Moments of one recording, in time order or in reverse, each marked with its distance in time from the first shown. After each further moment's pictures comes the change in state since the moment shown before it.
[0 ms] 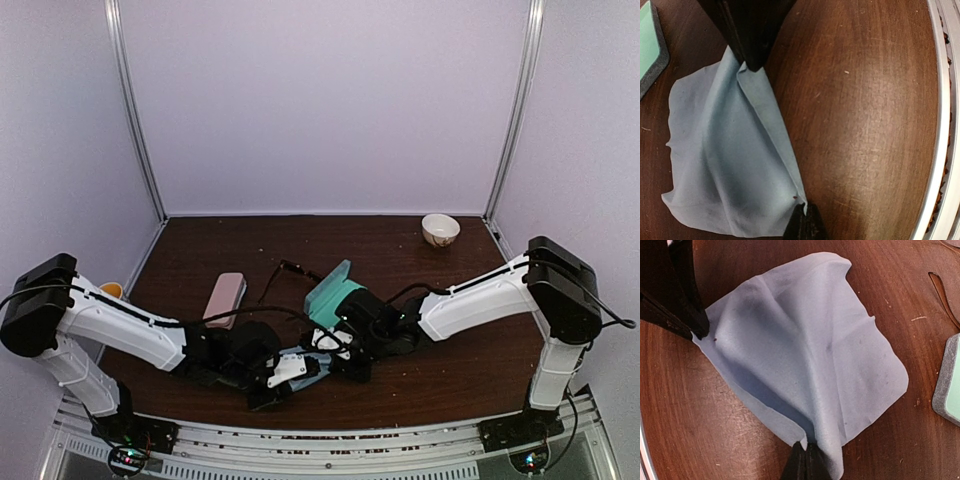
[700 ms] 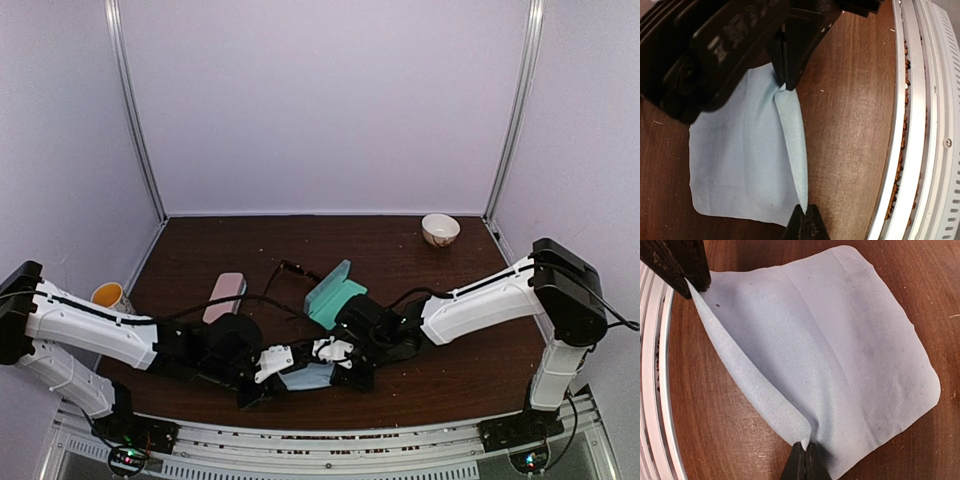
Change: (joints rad) left arm 0.000 -0.185 -0.048 -0.042 0.084 -0.093; right arm 0.031 -0.024 -0.011 -0.056 -0.069 0.029
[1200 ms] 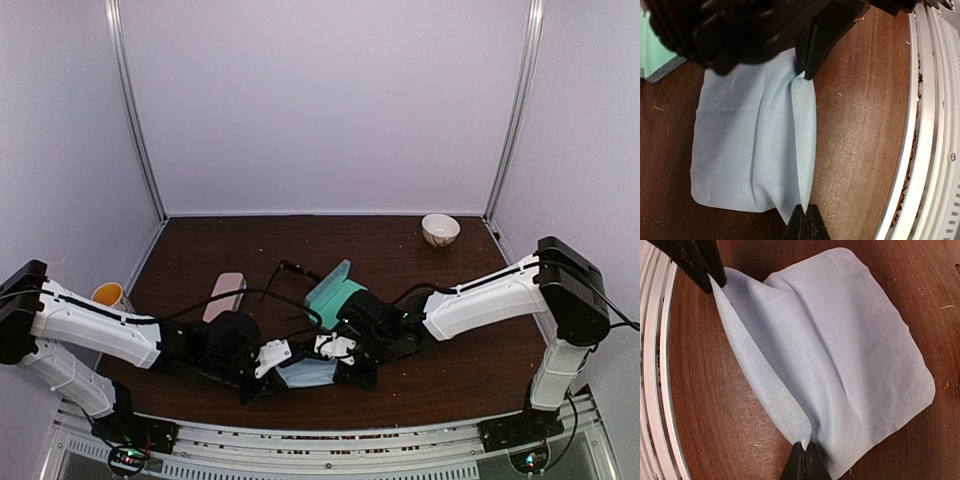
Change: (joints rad) left arm 0.039 0.023 -0.025 0.061 0.023 -0.076; right arm -0.013 -0.017 0.015 -0.052 -0.003 0.003
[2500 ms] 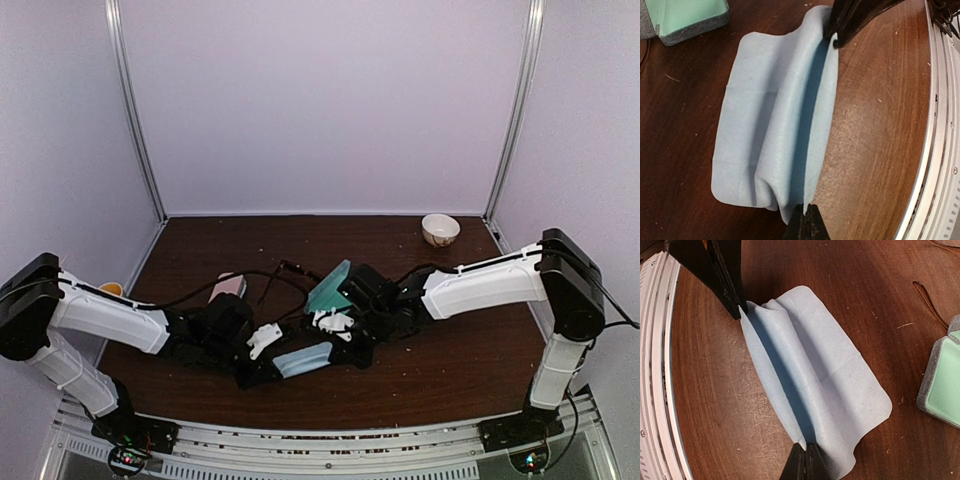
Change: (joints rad) left arm 0.194 0.080 -0.006 0.050 0.177 -0.023; right arm -0.082 0.008 0.109 -0.071 -0.069 0.001
